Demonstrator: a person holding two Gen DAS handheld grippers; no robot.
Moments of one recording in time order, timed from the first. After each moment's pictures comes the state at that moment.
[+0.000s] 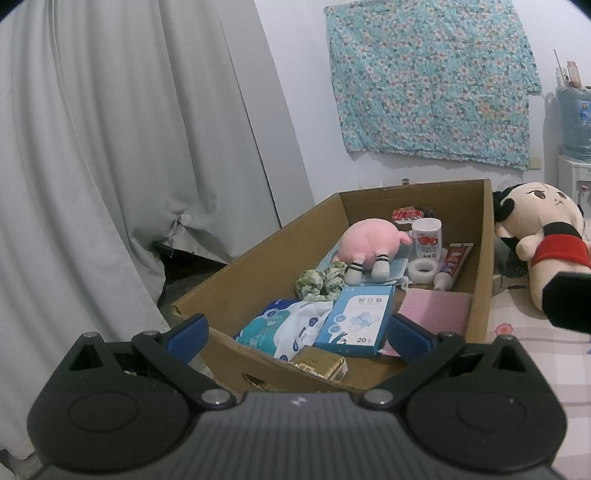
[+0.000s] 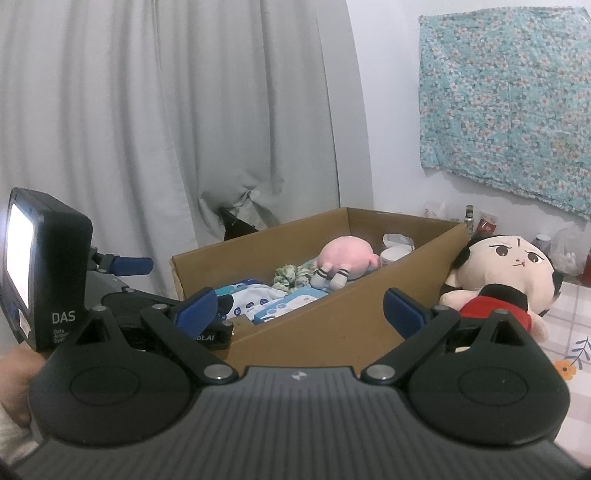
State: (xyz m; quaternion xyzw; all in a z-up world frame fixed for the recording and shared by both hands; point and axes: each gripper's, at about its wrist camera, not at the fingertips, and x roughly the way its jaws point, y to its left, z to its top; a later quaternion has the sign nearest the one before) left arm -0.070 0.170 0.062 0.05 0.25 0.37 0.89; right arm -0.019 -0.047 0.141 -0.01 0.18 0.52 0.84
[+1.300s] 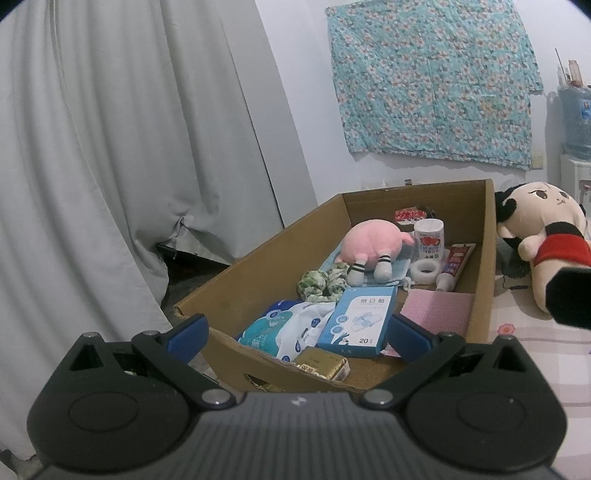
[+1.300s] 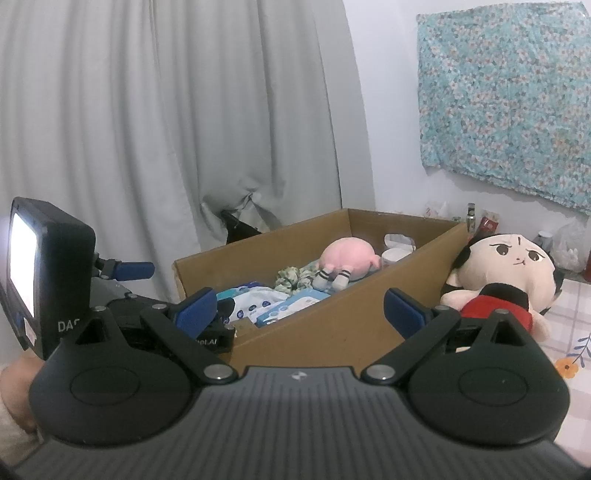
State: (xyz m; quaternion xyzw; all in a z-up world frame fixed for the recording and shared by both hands) left arm -0.069 0.171 0.061 0.06 0.25 0.38 0.89; right arm -0.018 -0.045 0.143 -0.01 0.18 0.52 0.83
